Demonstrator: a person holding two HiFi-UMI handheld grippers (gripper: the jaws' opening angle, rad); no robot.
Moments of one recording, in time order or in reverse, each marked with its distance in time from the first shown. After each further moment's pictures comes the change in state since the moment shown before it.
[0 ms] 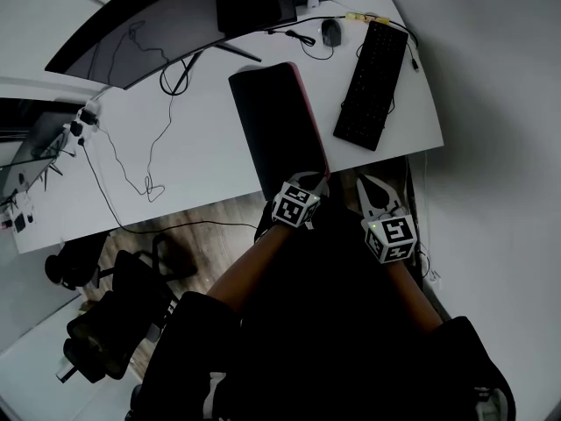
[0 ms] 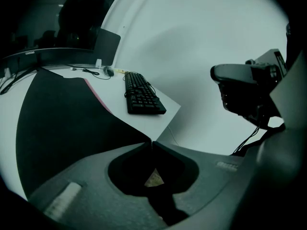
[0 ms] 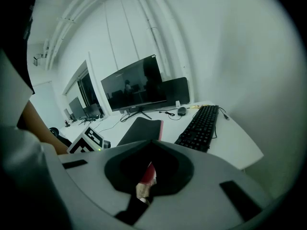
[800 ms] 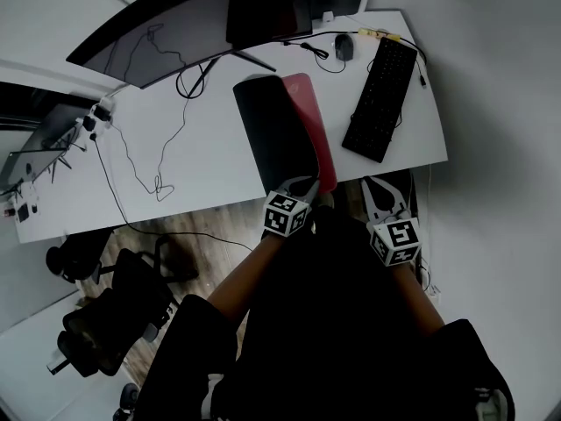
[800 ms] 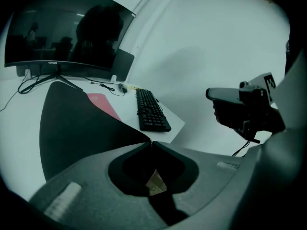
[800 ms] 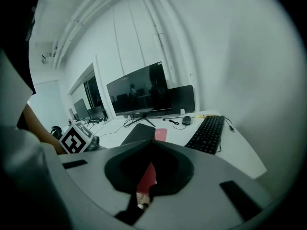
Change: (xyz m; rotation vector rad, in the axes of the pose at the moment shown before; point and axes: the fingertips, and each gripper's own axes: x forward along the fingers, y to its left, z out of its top) left arm -0.062 0.018 0.034 -0.093 -0.155 0.062; right arm 0.001 0.009 0.033 -0.058 -0.059 0.042
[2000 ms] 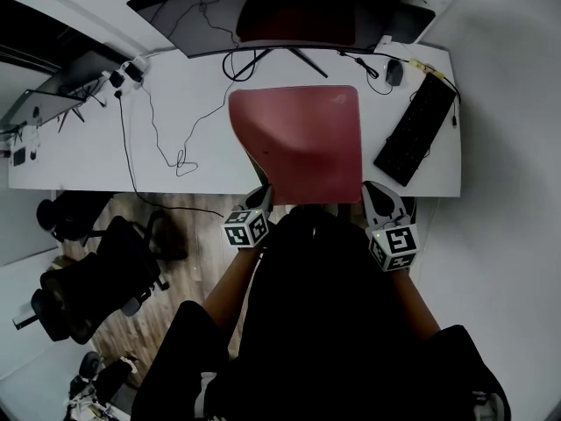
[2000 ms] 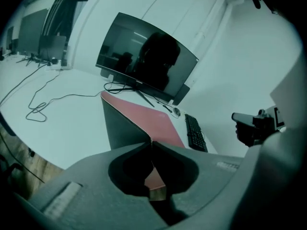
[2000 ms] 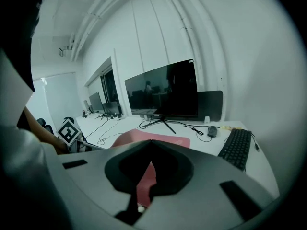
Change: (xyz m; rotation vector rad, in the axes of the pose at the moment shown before) left arm -0.187 0.143 -0.041 -0.411 -0.237 0.389; right arm 0.054 0.097 0.045 -0.148 0.033 0.146
